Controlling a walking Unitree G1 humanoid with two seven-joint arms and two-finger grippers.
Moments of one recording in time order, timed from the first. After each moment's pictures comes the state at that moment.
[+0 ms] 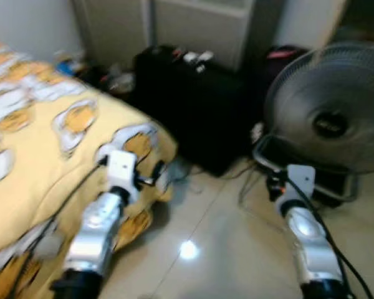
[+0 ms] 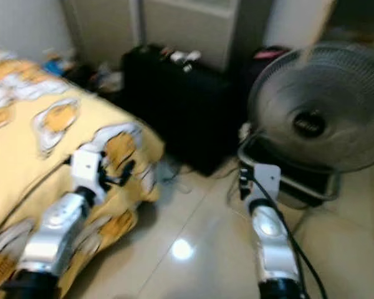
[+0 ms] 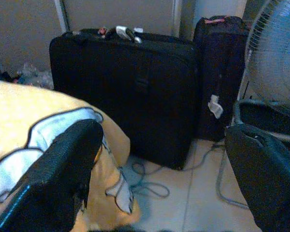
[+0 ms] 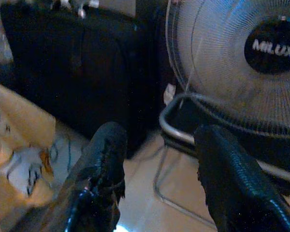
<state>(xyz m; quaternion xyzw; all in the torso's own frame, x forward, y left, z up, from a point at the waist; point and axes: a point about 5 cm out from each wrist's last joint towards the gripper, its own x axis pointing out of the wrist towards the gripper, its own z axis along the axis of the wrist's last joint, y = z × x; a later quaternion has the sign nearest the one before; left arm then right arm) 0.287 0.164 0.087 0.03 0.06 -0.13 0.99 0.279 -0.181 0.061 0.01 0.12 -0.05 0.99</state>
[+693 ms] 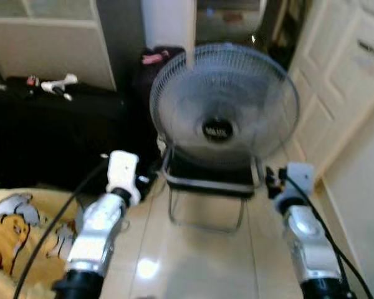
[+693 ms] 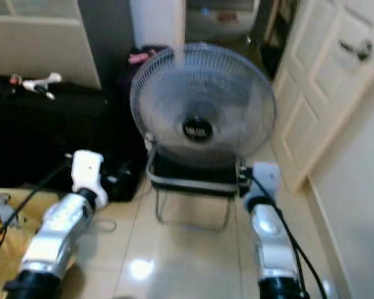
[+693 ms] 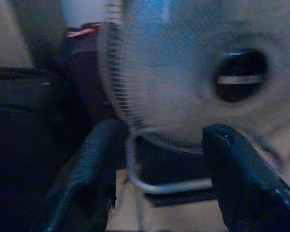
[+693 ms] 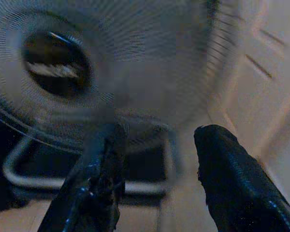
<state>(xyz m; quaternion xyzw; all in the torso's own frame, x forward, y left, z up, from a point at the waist) 0.286 0.161 0.085 0.03 0.07 -0.13 0.99 0.279 -0.176 0.062 0.01 0.11 -0.03 0.99</state>
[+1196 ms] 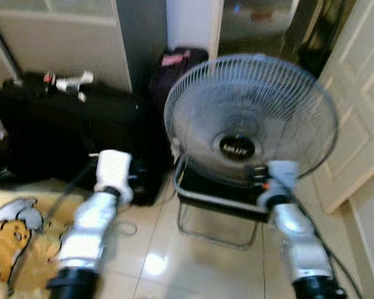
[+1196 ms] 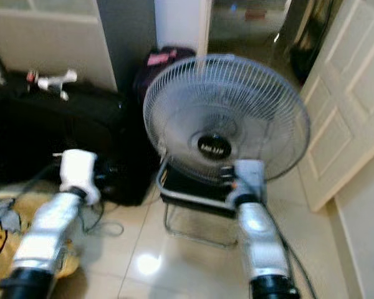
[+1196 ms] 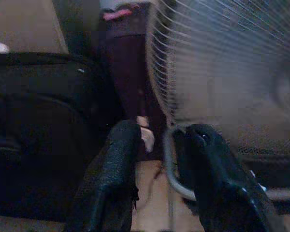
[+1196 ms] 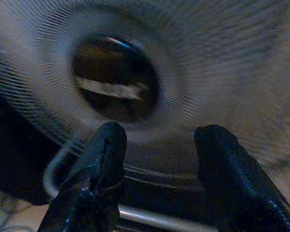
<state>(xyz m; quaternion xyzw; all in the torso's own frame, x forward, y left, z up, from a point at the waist) 0.288 0.165 0.080 0.05 0.08 -0.11 0.99 0.279 -0.168 0.059 0.02 0.11 -0.01 0.99</state>
